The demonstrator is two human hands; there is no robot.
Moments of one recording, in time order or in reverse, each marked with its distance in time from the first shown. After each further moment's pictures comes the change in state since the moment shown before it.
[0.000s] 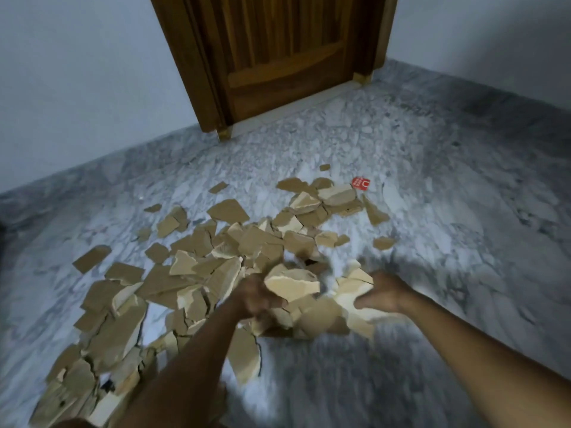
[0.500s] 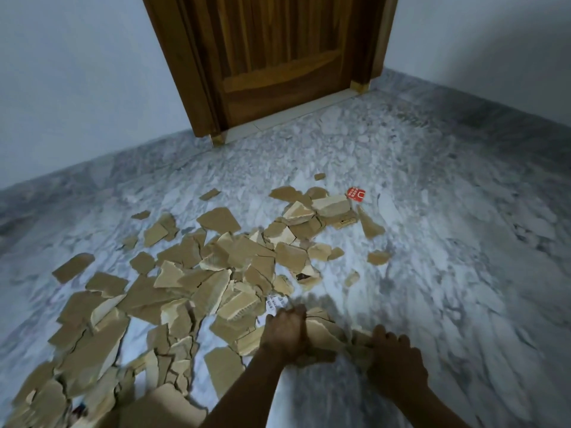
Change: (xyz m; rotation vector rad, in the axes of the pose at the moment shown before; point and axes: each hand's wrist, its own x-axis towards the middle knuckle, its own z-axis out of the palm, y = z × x) left_hand 0.033 0.014 0.107 0.665 0.084 0.126; right_hand -0.016 0.059 0.088 -0.447 0.346 0.012
